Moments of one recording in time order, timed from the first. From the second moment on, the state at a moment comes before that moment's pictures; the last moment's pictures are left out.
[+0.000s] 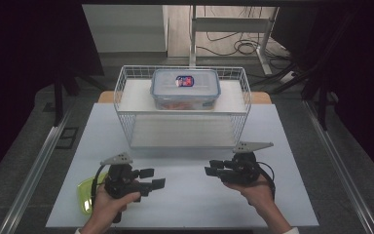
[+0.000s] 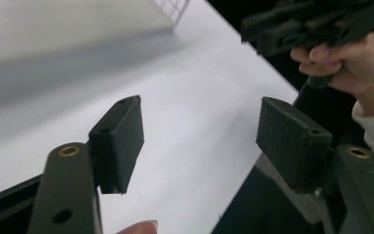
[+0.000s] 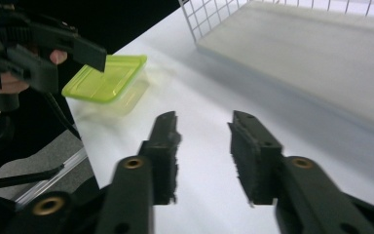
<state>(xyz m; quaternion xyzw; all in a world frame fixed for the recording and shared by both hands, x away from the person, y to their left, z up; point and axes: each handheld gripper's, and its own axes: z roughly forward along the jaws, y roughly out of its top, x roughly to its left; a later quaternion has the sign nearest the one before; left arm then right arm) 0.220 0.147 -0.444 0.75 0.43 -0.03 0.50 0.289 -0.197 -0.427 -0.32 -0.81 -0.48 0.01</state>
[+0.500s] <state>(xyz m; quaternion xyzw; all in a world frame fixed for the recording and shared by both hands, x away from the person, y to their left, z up) 0.196 0.124 -0.478 0.78 0.44 -0.01 0.44 0.271 -0.209 -0.454 -0.34 -0.82 -0.46 0.01</state>
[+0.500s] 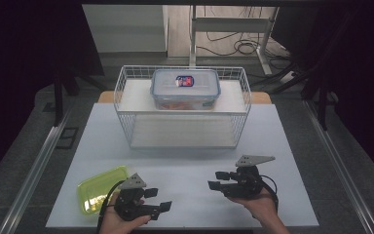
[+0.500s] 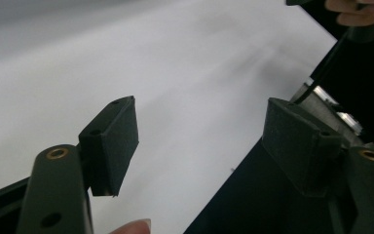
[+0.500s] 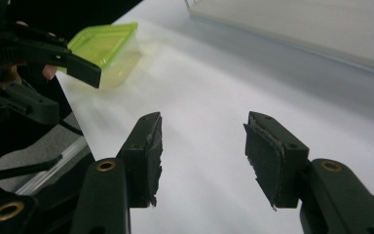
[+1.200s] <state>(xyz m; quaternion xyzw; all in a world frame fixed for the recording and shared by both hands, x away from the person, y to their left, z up) 0.176 0.132 -0.477 0.79 0.45 0.04 0.42 0.266 -0.217 -0.464 -0.35 -0.82 -0.45 0.01</state>
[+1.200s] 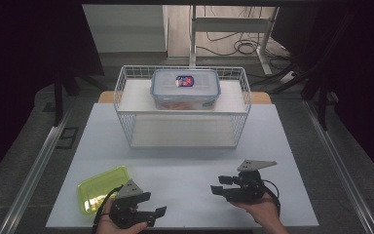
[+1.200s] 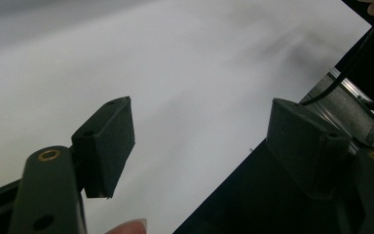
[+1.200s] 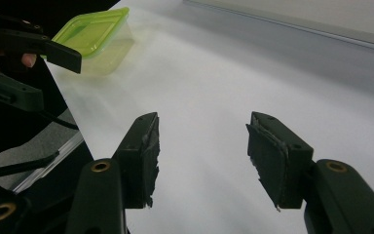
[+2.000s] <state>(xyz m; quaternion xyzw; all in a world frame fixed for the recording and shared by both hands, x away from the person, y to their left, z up) 0.151 0.240 -0.422 0.73 0.52 0.10 0.43 0.270 -0.225 -0.466 -0.36 -0.82 -0.45 0.01</state>
